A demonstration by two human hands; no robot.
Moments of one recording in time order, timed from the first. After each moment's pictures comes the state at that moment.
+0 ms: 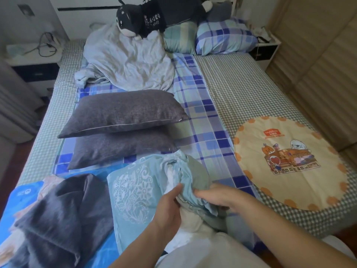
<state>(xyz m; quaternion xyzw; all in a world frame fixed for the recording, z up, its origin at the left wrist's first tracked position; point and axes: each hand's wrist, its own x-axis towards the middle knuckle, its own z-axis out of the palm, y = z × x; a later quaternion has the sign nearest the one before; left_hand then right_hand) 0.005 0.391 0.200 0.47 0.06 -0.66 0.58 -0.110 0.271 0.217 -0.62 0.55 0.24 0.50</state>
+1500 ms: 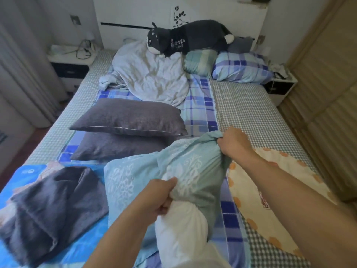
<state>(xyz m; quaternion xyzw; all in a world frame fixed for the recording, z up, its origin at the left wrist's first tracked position) -0.013 0.351 0.300 0.68 -0.03 -0.57 0.46 -0.099 0.099 0.312 -0.82 0.56 0.01 0.11</state>
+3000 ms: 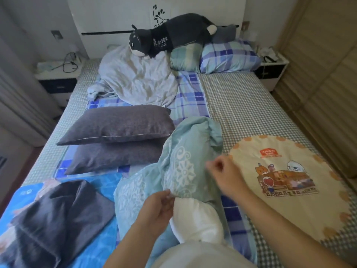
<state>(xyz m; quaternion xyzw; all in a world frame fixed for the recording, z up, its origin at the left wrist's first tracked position) -0.041 0.330 0.223 0.53 0.17 -0.57 0.60 -0.192 0.165 0.254 -0.74 0.49 -0.17 0.42</state>
